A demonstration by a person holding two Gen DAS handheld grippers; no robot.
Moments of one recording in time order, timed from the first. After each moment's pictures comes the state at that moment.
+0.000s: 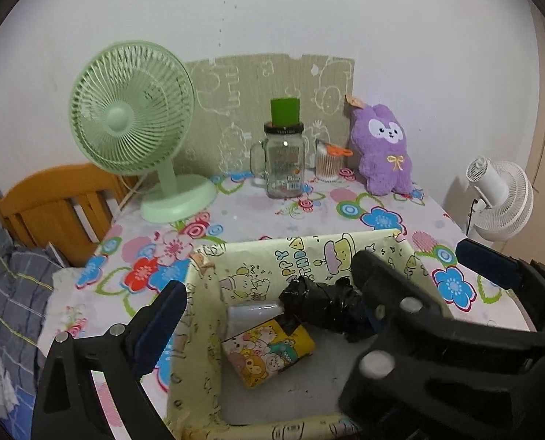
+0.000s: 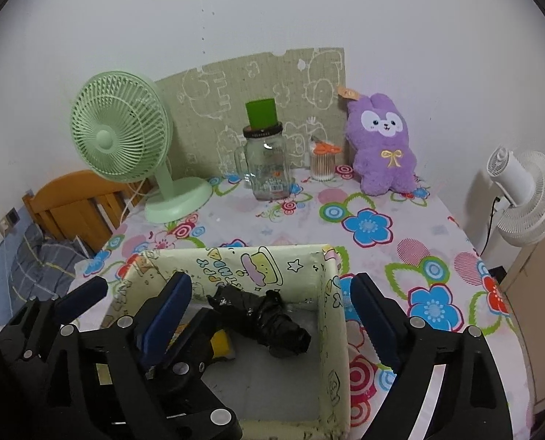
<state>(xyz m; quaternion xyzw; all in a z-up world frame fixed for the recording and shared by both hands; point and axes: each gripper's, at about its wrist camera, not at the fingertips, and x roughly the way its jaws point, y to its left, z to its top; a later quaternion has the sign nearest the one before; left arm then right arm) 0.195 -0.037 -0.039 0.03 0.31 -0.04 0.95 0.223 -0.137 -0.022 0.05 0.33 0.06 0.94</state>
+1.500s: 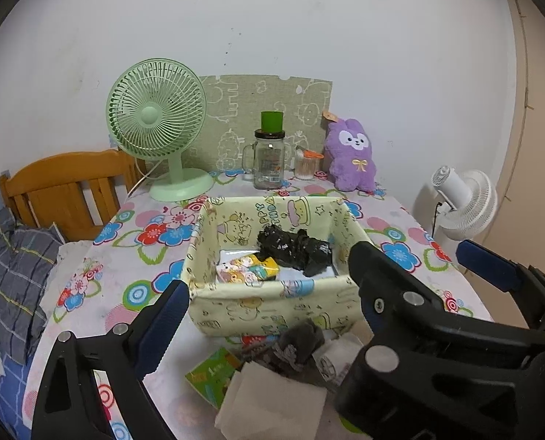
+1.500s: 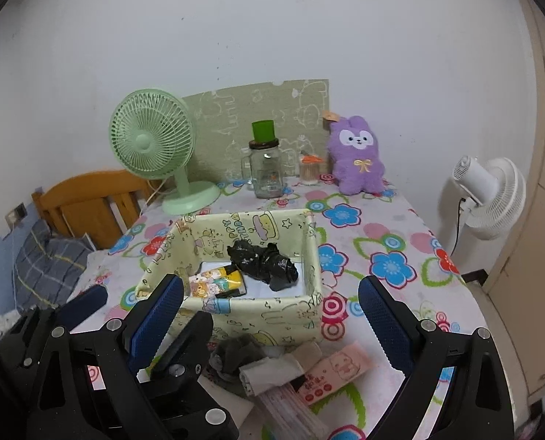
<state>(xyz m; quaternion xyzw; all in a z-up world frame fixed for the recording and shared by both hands) 0.075 -0.036 -0.030 -0.01 0.29 -0.06 0.96 0.090 -0.141 0.004 0.04 0.29 0.05 0.95</state>
